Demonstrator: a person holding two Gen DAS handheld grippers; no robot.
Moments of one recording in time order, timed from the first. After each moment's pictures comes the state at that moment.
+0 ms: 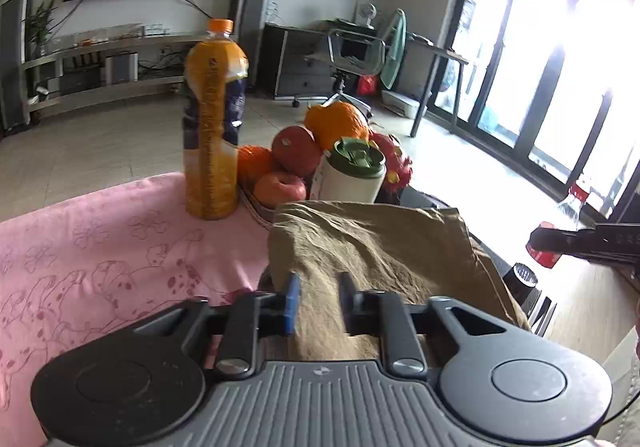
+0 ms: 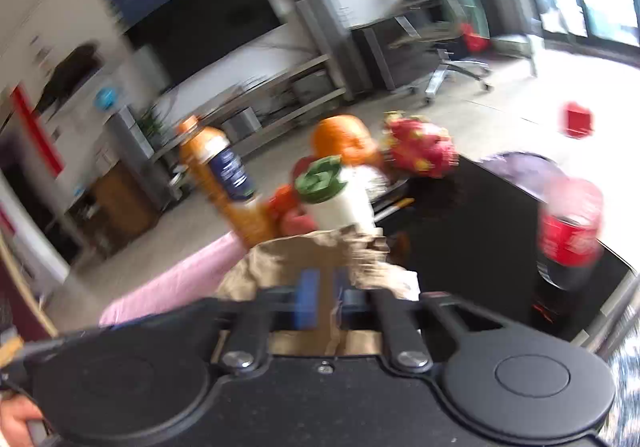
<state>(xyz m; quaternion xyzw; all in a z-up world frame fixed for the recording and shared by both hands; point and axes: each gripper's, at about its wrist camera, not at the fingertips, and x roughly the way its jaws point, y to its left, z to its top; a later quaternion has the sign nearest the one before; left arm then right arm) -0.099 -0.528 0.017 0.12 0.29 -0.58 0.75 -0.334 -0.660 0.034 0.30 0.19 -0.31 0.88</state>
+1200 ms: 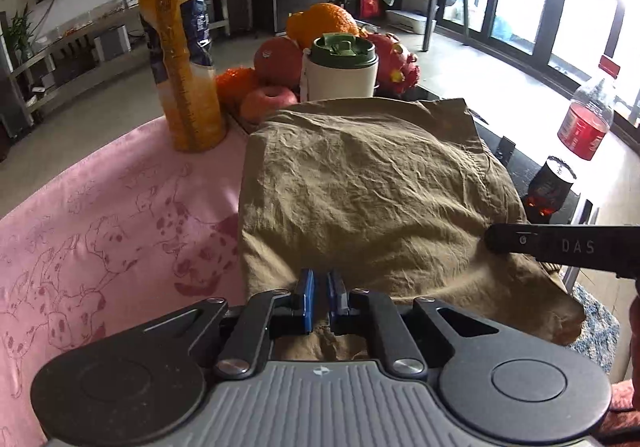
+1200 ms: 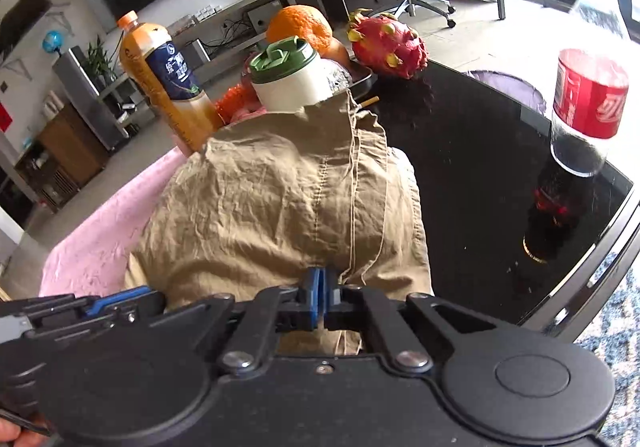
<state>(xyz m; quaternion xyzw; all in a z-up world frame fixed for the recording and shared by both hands) -0.141 -0.547 -0.027 0.25 0.33 -0.54 0.74 -0.307 -0.639 -0.042 0.33 0.29 -0.36 0.82</state>
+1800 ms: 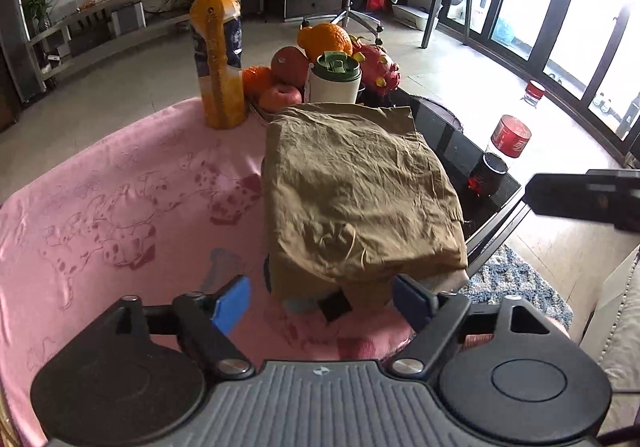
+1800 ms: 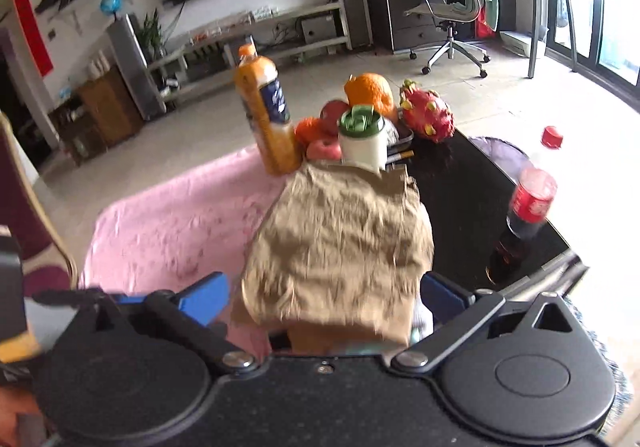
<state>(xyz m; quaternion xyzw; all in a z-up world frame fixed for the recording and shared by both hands) -0.187 -0.417 0.075 0.23 0.37 -0.52 0.73 -0.355 -0.521 0.123 0.24 0.32 -0.33 0.85</state>
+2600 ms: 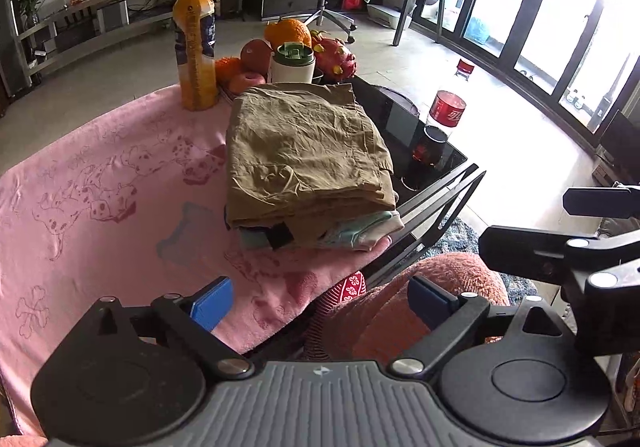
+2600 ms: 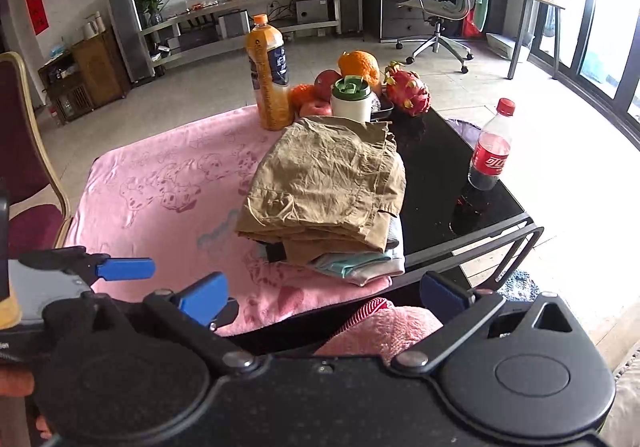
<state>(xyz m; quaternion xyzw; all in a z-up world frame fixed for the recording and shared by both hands) -0.253 -0.355 0.089 0.22 0.38 -0.55 0.71 -0.406 -0.435 0.139 0.20 0.36 -0.35 0.84</state>
